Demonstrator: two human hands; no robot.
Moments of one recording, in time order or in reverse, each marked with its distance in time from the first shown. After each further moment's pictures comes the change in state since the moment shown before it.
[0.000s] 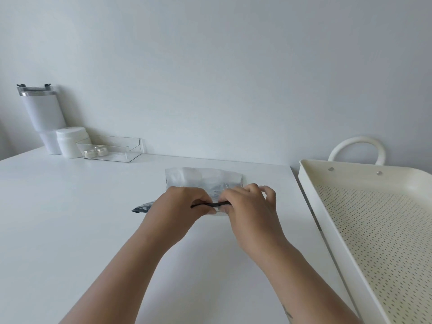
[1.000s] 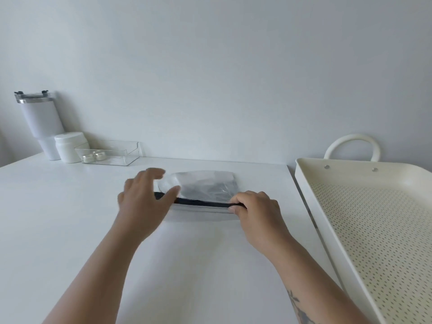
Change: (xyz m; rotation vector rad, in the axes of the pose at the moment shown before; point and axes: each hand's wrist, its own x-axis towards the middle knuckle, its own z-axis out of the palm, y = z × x) left_hand 0.003 -0.031 -0.020 0.054 0.325 -0.228; right_hand -0.002 0.026 0.002 0.262 -0.067 0.160
